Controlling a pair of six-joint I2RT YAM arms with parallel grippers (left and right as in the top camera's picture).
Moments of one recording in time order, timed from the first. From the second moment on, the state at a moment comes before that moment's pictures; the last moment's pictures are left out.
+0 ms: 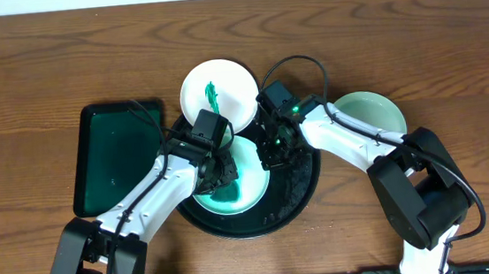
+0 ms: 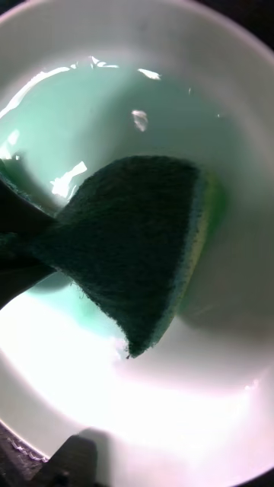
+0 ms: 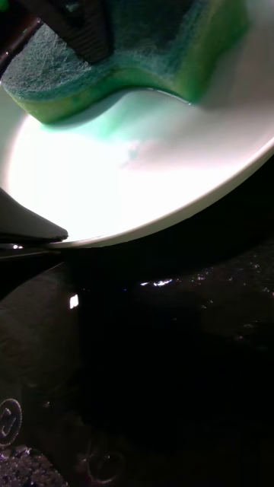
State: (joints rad) left arm -0.44 1.57 0.84 -0.63 0.13 -0.68; right arm 0.61 1.97 1.26 -0.71 -0.36 0.39
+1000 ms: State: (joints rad) left arm -0.07 1.42 1.11 -1.04 -0.24 -0.56; right arm 0.63 1.98 1.28 -0.75 -0.26 0.39
